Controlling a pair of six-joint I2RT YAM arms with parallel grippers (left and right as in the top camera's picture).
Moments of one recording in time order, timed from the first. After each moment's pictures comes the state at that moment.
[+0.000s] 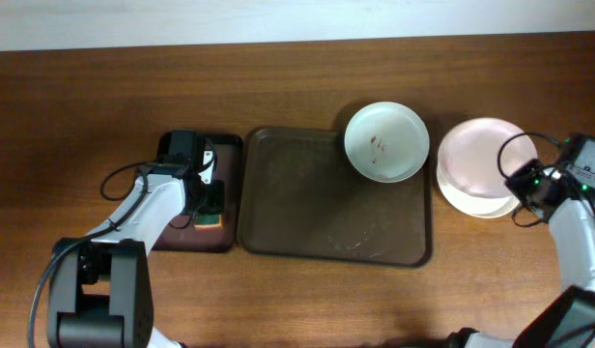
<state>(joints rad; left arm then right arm) -0.11 1.74 1.01 -0.61 0.00 -0.07 -0.52 1.49 0.95 -0.52 -0.04 0.42</state>
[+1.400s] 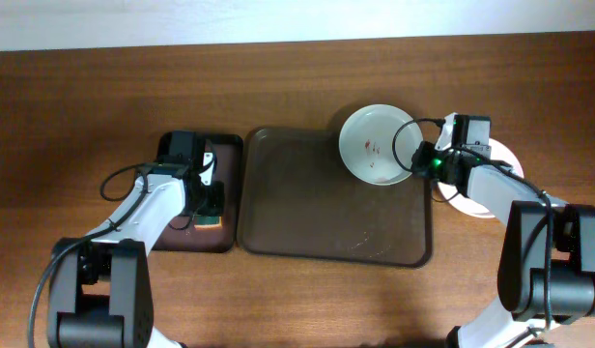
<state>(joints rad) -0.11 1.74 1.01 -0.62 0.00 -0.07 -0.10 1.83 0.95 -0.12 -0.27 0.31</state>
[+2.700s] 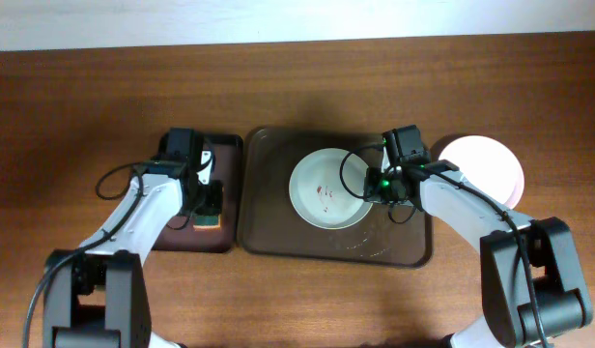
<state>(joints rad) -0.11 1.70 1.03 -0.70 0.00 -0.07 0.23 1.74 0.96 -0.42 -0.14 0.38</state>
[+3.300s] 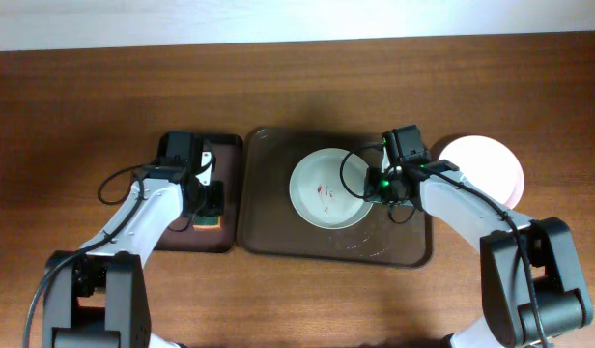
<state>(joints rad) -0.11 1.69 0.99 -0.63 0.02 -0.09 0.23 1.74 0.96 -0.42 -0.14 0.39</state>
